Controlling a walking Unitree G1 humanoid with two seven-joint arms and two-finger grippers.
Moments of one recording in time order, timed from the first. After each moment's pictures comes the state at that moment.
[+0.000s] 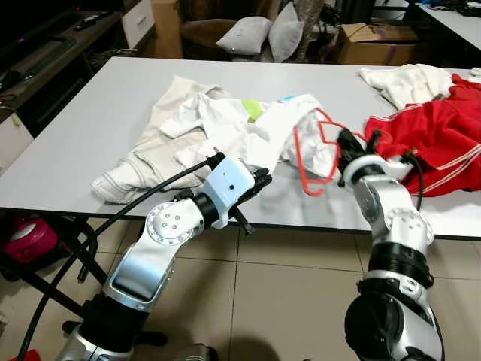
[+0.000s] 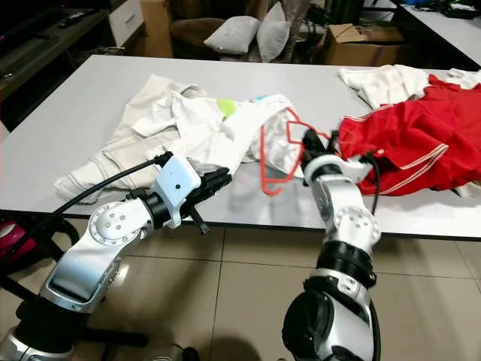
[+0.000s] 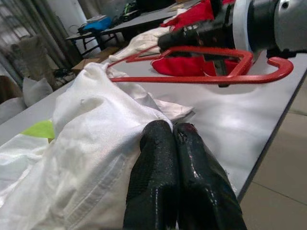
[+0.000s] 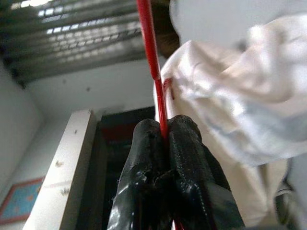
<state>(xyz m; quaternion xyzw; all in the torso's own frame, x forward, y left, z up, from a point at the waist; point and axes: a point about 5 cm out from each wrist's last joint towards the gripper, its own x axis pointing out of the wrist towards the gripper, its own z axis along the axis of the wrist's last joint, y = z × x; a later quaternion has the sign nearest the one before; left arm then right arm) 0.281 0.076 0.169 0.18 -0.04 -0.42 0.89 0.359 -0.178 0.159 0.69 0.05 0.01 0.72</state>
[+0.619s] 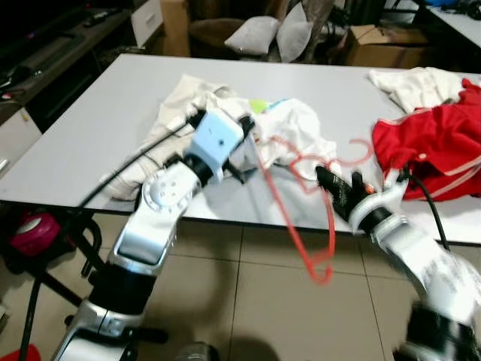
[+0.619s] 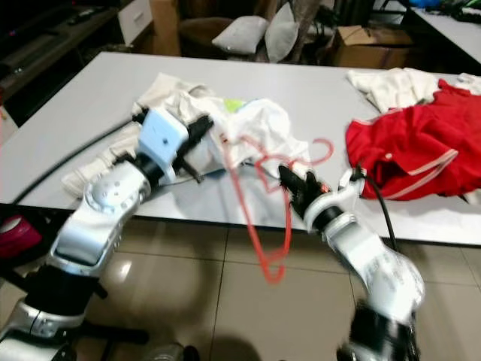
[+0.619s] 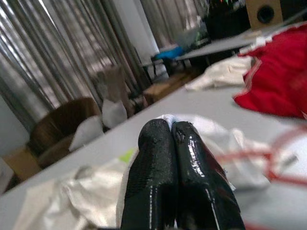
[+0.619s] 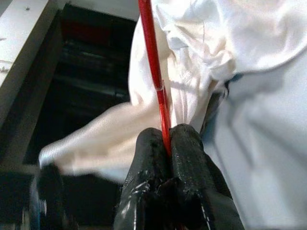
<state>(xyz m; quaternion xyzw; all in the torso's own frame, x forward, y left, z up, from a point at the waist) 0.315 0.087 0.218 0.19 -0.15 -0.29 0.93 0.270 -0.167 0.147 0.52 0.18 0.17 0.82</state>
